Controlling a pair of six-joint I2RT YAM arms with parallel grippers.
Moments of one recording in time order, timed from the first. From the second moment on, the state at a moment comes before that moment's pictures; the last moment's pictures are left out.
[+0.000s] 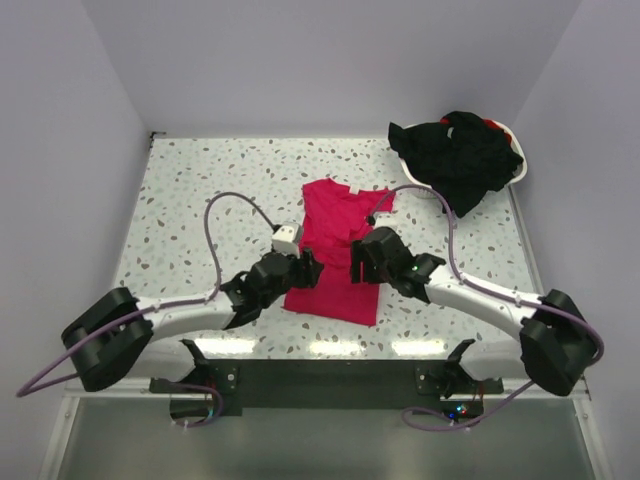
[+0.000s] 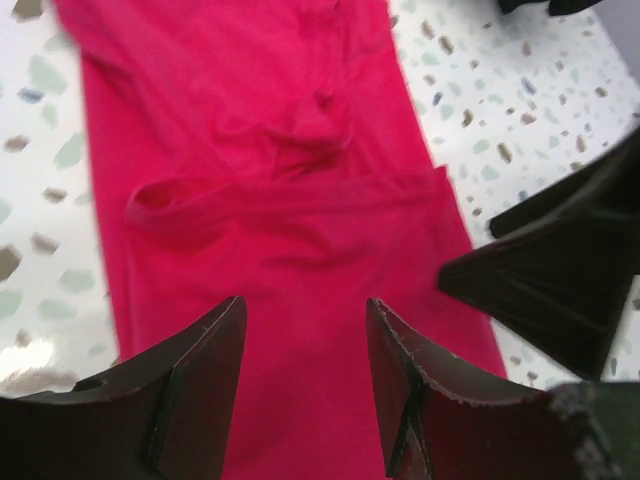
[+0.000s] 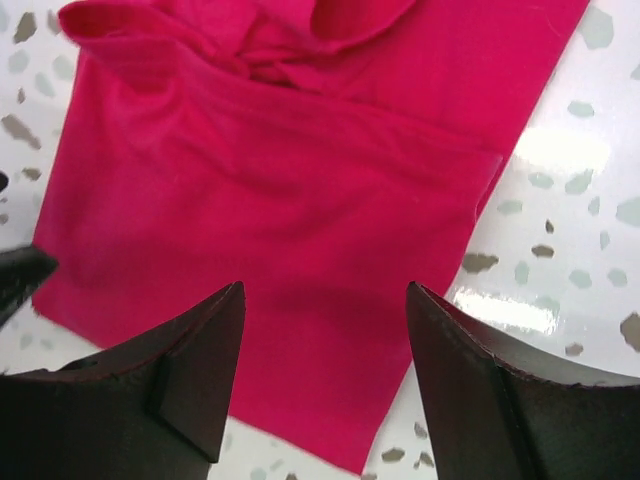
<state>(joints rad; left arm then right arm) -0.90 1.27 0.44 0.42 -0.31 -0.53 0.79 1.26 0.74 -0.31 0.27 0.58</state>
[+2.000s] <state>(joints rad) -0.72 1.32 0.44 0.52 -0.27 -0.48 0.61 2.21 1.74 -0.20 -0.10 0.24</state>
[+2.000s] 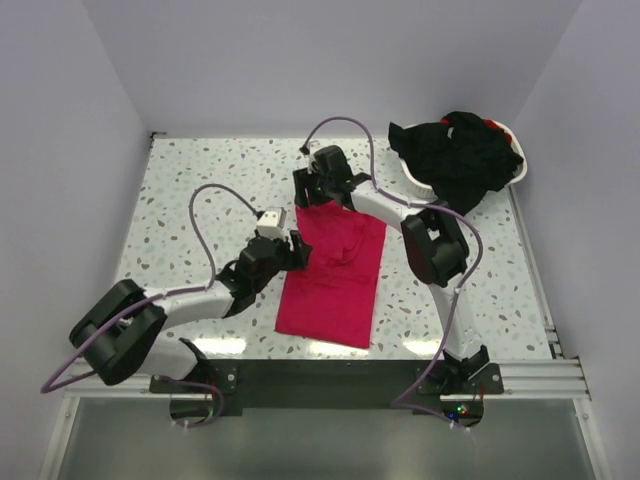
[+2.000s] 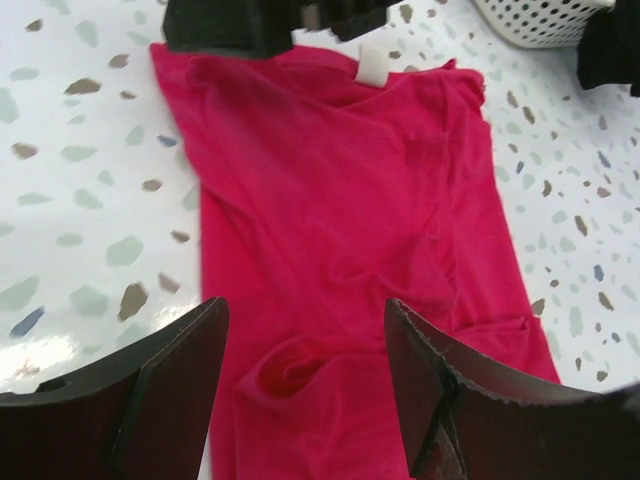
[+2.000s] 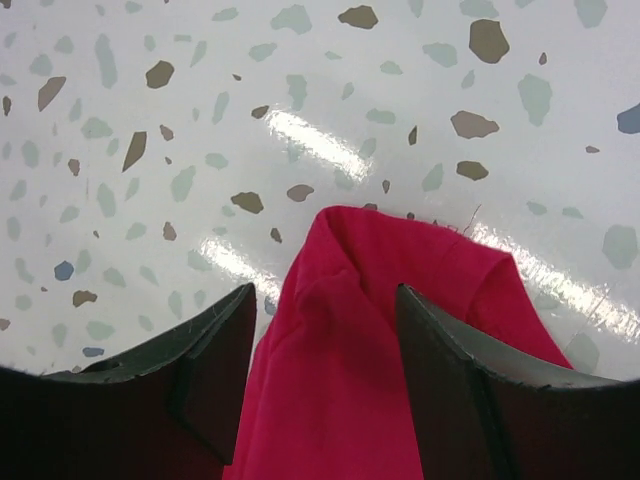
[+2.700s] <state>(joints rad) -0.63 1.65 0.53 0.73 -0.13 -0.49 0.54 2.32 1.83 -0.19 -0.25 0.21</state>
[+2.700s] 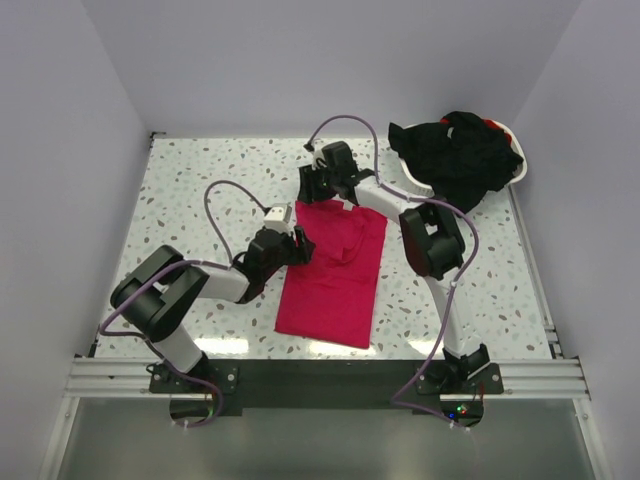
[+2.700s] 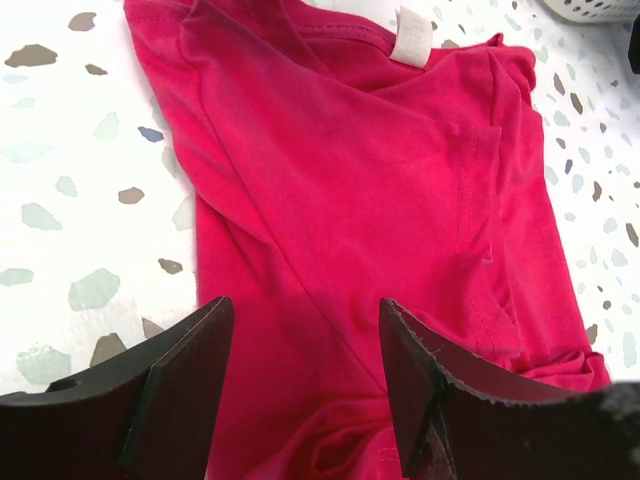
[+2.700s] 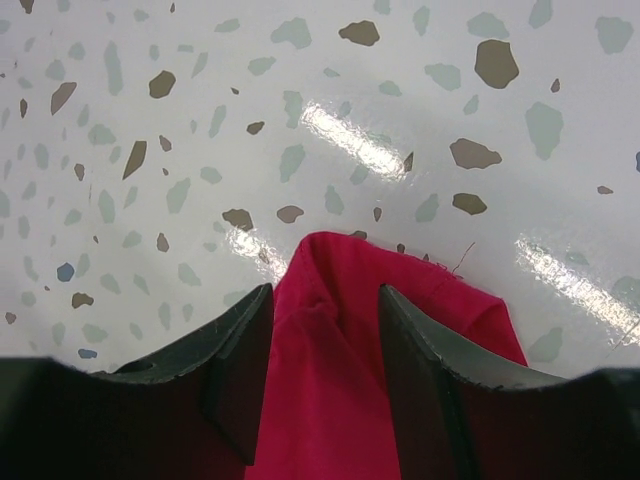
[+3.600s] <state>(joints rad) -0.59 1.79 0.51 0.89 -0.06 -0.55 0.54 2.36 1.81 -0.18 -0.28 0.21</state>
